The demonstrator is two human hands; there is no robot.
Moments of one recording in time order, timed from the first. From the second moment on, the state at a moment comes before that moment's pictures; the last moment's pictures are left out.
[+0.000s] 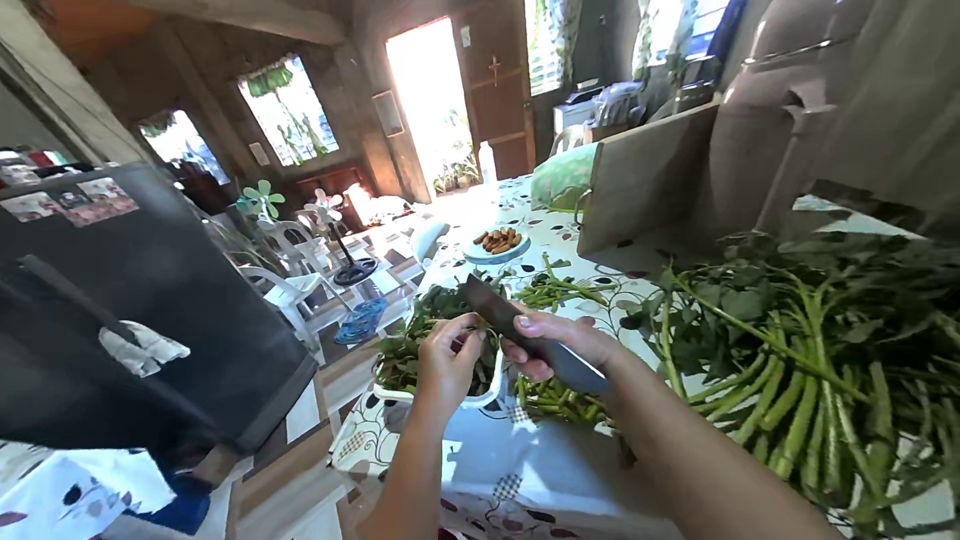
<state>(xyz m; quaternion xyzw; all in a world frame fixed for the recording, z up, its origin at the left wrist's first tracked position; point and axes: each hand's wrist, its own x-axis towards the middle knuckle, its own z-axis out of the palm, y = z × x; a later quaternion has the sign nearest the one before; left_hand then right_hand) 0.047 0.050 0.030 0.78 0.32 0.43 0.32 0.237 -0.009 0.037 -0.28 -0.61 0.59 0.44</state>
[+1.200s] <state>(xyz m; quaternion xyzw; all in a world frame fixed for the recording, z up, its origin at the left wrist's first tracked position) 0.101 0.018 0.006 0.88 0.27 0.30 0.25 0.268 -0.089 0.005 -0.46 -0.48 0.54 0.51</state>
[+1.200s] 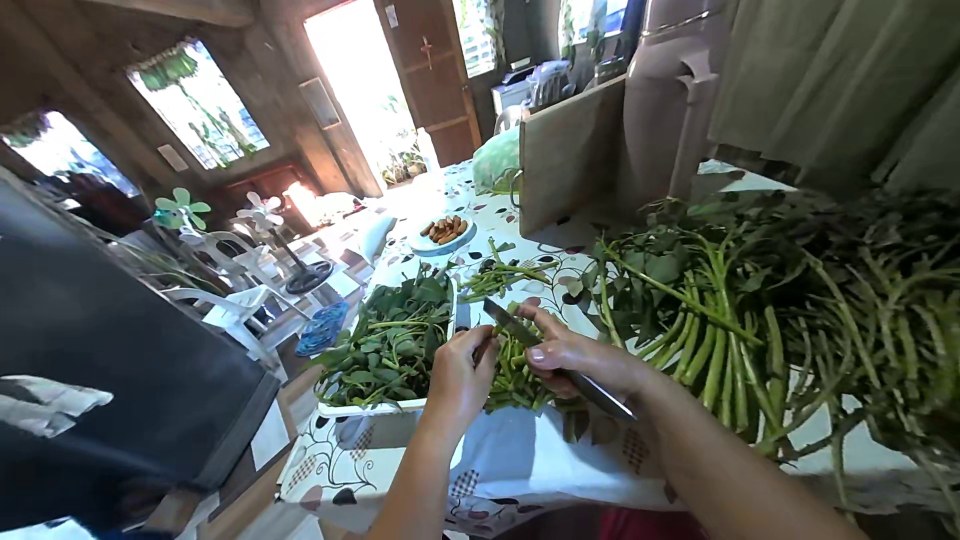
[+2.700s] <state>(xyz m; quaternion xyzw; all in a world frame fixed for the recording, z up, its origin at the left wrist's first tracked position) 0.088 -0.007 0.002 0.87 0.23 0.31 0.31 0.248 -0.087 0.008 -0.66 -0.46 0.31 0.51</state>
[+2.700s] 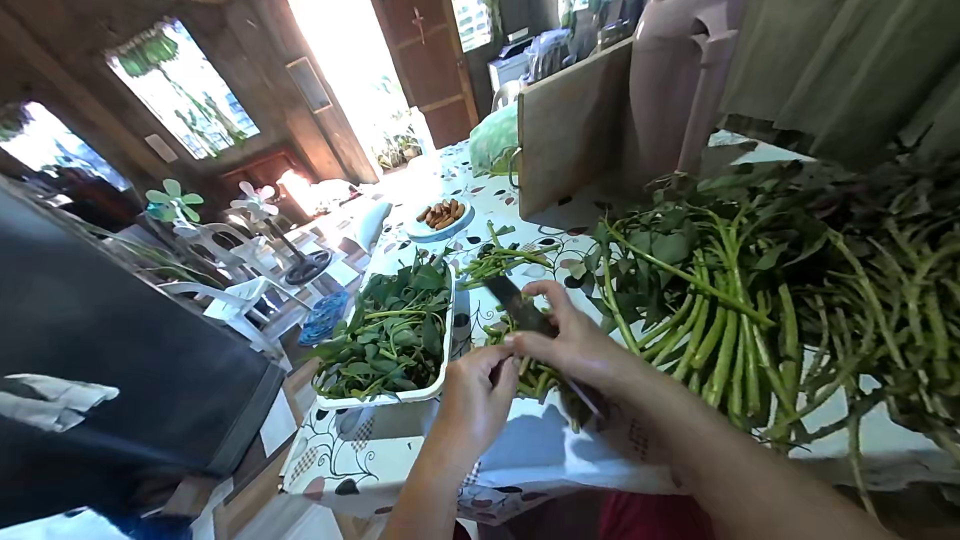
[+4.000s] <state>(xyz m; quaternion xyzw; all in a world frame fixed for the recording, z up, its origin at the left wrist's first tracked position) 0.116 0.035 0.030 0.70 0.38 0.32 0.51 0.244 -0.009 0.044 -0.67 -0.51 0.31 0.45</state>
